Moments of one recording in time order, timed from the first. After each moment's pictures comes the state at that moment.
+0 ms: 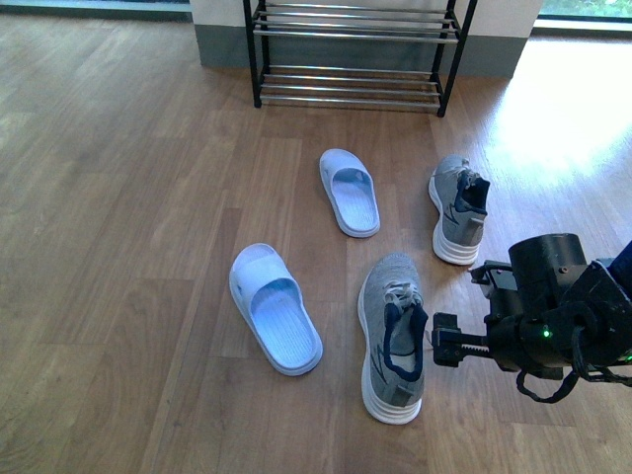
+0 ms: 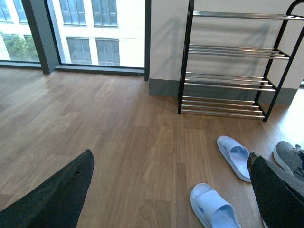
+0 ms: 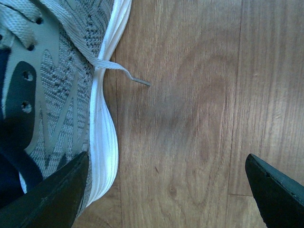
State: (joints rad) left arm 0.00 0.02 0.01 0.00 0.00 -0.01; right arm -0.03 2.71 1.17 0.43 -0.05 0.20
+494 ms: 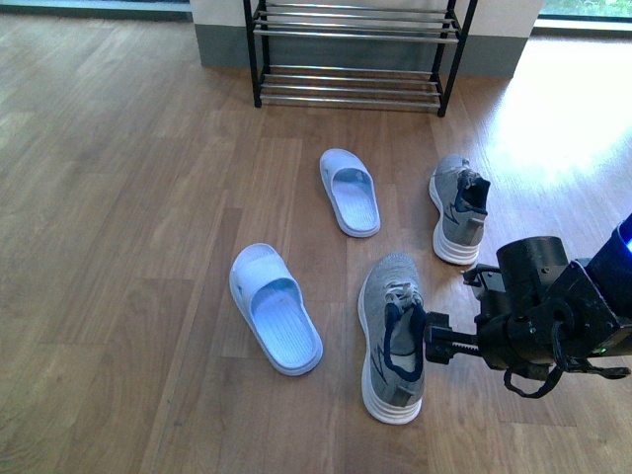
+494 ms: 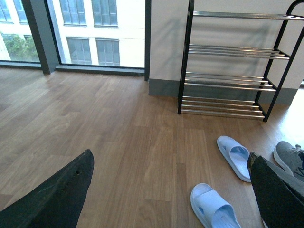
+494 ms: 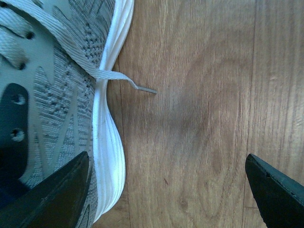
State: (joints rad) left arm 0.00 0.02 0.01 0.00 0.00 -0.01; right arm -0.03 2.68 1.16 0.44 -0.09 0.24
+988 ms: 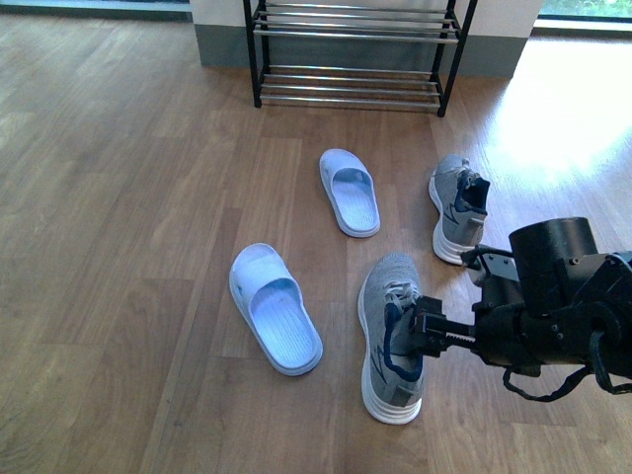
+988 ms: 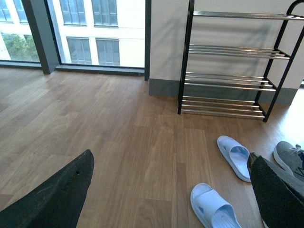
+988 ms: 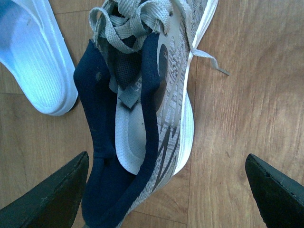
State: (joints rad) left arm 0.00 0.02 0.01 0.00 0.00 -0.01; right arm 0.04 2.59 1.04 0.51 -0.19 0.30
